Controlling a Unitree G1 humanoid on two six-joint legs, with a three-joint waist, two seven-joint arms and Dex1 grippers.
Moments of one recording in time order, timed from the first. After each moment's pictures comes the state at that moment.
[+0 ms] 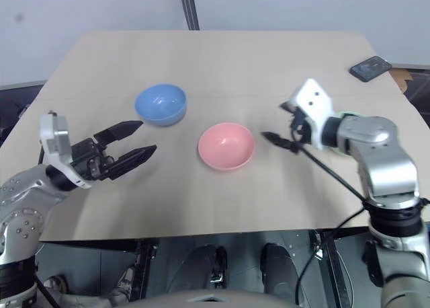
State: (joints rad) left arm -0.05 0.72 0.40 -0.34 -0.84 0.47 -0.96; right arm -0.50 -0.63 -0.10 -0.39 0.12 0.90 0.85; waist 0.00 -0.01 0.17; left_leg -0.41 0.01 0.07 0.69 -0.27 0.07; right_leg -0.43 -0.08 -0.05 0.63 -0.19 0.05
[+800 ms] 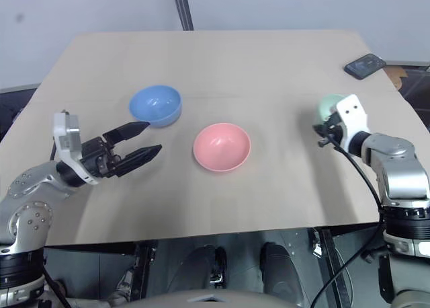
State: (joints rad) left arm -0.08 0.71 0.37 -0.29 -0.82 0.47 -0.98; right arm -0.45 -0.63 -0.12 -0.22 0.29 0.75 0.80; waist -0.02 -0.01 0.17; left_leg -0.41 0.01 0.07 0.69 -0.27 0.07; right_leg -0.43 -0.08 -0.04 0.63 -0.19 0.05
